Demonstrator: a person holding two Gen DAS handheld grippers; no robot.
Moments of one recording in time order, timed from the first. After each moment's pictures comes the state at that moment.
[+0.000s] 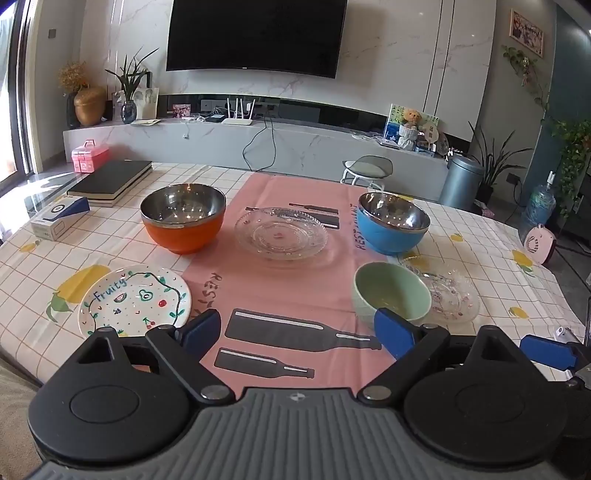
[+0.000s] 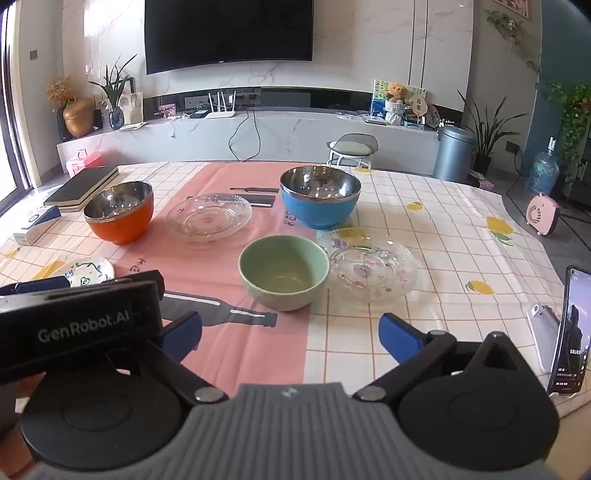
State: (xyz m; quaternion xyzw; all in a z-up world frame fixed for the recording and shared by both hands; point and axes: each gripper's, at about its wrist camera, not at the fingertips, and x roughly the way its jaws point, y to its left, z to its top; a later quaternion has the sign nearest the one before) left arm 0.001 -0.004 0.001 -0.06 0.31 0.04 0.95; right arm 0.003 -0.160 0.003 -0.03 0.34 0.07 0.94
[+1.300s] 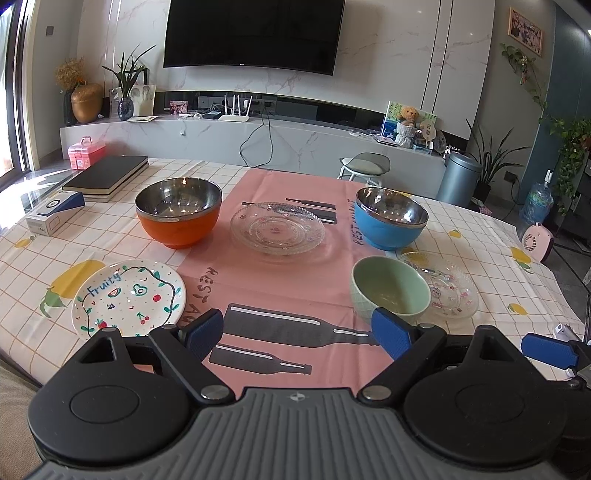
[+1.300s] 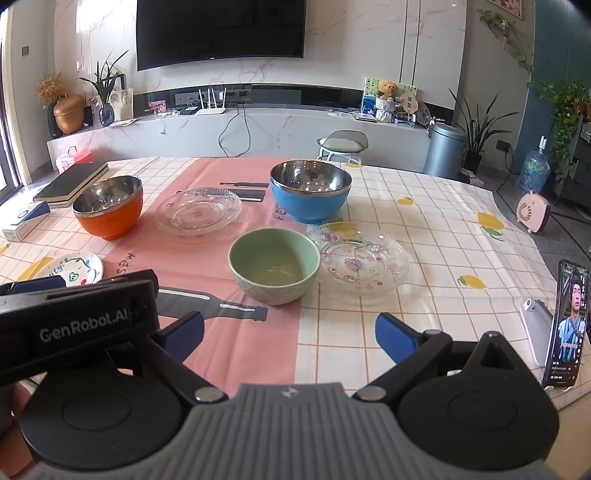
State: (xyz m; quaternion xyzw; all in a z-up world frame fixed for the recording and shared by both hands) left arm 0.003 -0.003 -0.009 -0.07 0.32 0.03 0.95; right arm 0.001 -0.161 -0.003 -0.03 0.34 0.05 0.94
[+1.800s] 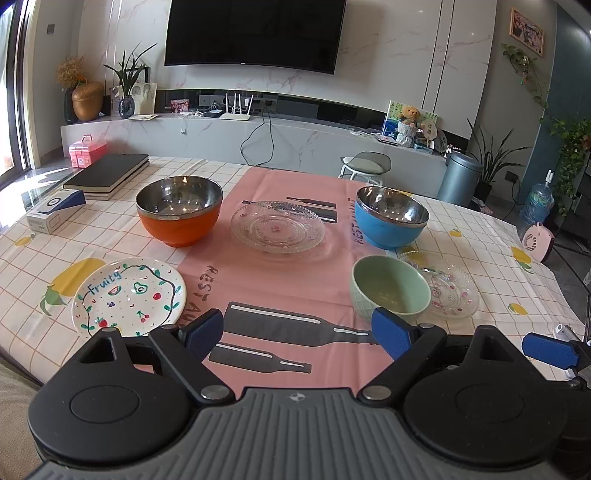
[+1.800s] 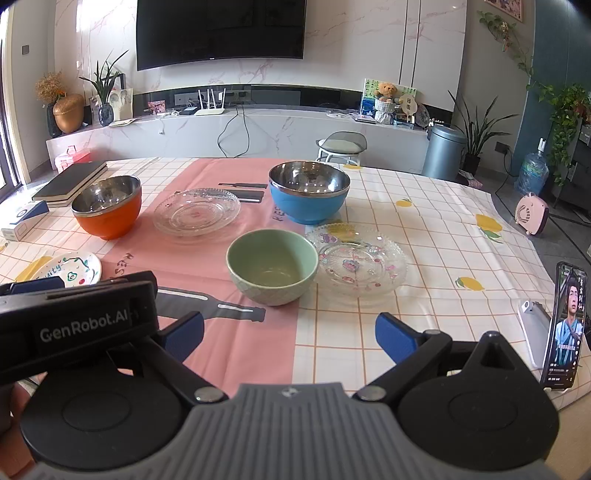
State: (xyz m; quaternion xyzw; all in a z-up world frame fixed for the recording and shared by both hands) left arm 0.002 -0.004 -0.009 -0.07 0.32 0.03 0.94; right arm 0.000 -0.161 -0.003 -0.03 0.34 0.05 0.94
